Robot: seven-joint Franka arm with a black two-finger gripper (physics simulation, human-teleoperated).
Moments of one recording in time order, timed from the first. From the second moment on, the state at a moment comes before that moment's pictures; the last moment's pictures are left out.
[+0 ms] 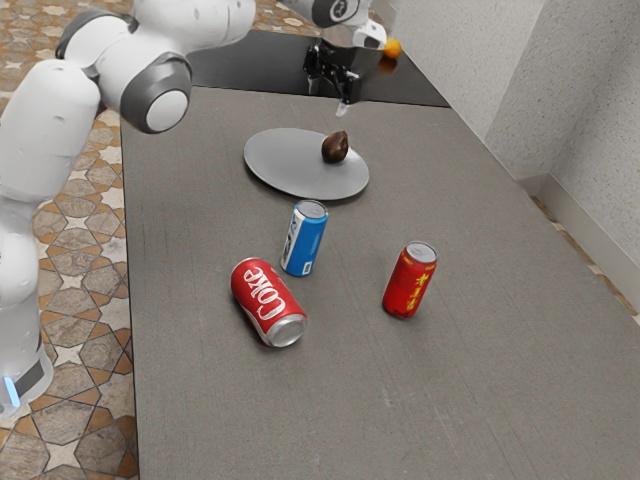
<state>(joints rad) 0.21 0.42 0.38 -1.17 -0.10 1.67 0.07</state>
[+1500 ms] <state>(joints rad) 0.29 0.71 0.33 -0.99 -0.17 1.77 0.09</state>
